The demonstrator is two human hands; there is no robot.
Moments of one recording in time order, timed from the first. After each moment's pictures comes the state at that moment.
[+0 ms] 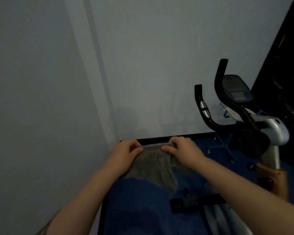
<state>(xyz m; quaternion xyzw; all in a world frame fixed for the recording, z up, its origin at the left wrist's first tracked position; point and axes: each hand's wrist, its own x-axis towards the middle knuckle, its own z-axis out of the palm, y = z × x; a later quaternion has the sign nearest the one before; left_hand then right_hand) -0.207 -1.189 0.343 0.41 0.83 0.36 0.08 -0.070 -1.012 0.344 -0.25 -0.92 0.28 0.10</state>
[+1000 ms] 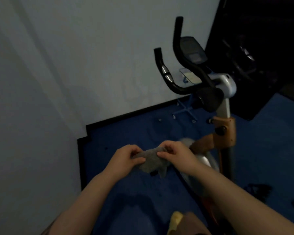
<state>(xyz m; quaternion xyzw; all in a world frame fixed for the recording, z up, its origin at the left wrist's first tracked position) -0.152 -1.169 0.256 0.51 0.75 0.31 0.29 0.035 -1.052 0.269 -0.32 -0.81 0.47 0.13</state>
